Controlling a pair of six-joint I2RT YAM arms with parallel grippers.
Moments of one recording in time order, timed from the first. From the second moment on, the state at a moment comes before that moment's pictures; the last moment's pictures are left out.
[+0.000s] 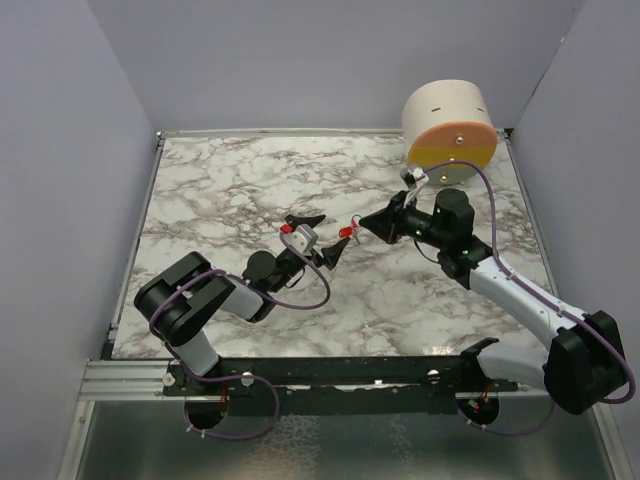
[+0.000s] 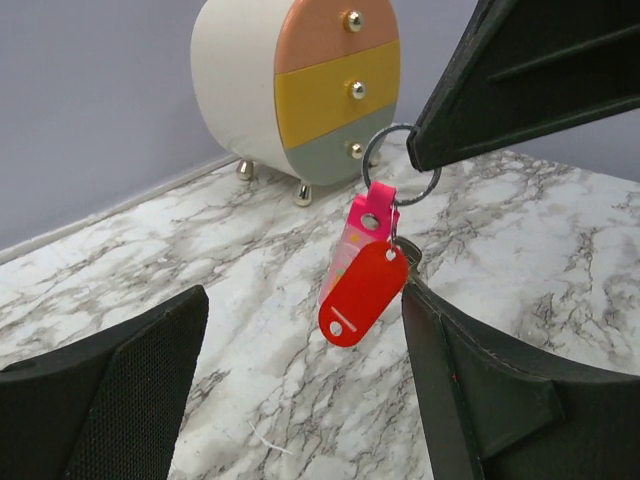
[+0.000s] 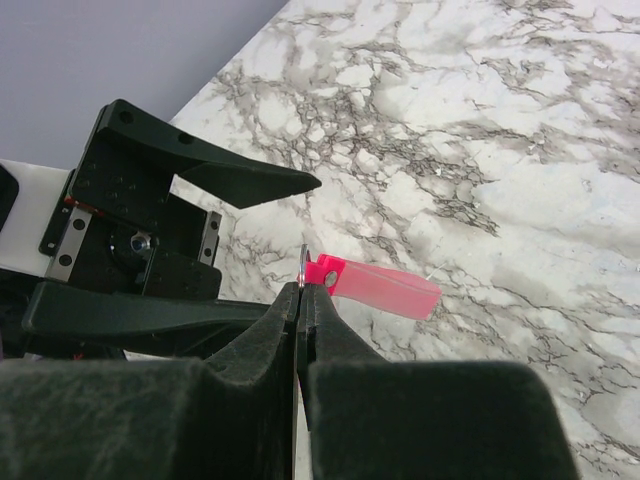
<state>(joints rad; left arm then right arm) -0.73 1.65 0.40 1.51 0.10 0.01 0.46 1.18 0.73 0.27 -0.51 0.32</state>
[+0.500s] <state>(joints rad) -0.73 1.71 0.39 1.51 0.10 0.01 0.46 1.15 0.73 0.27 -0.51 0.32</state>
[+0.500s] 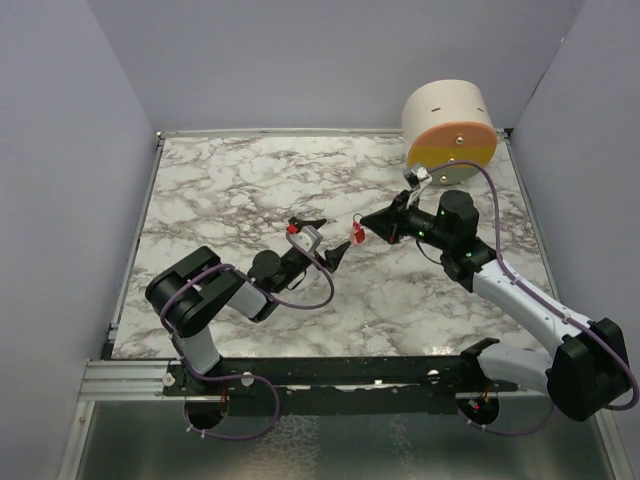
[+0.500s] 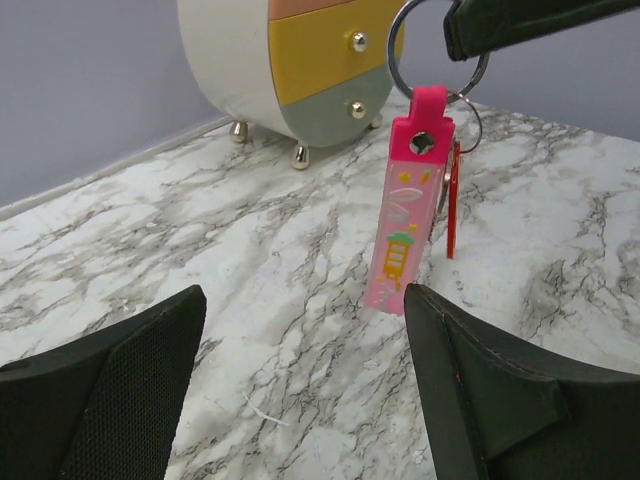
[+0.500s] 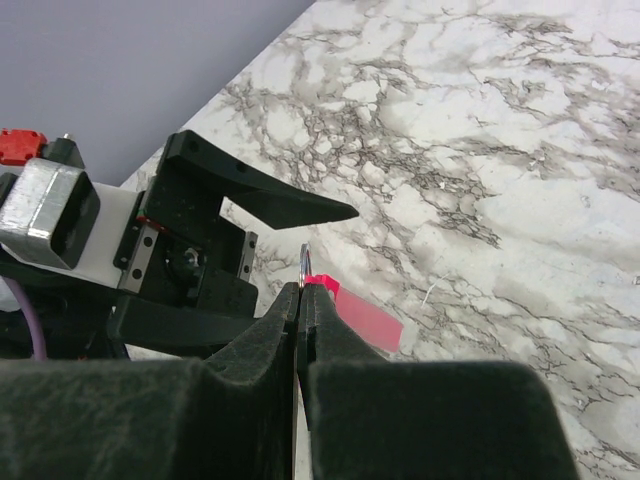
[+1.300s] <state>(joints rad) -0.72 1.84 0.50 1.51 0.19 0.02 0.46 1.14 0.73 0.27 -0.51 0.31</state>
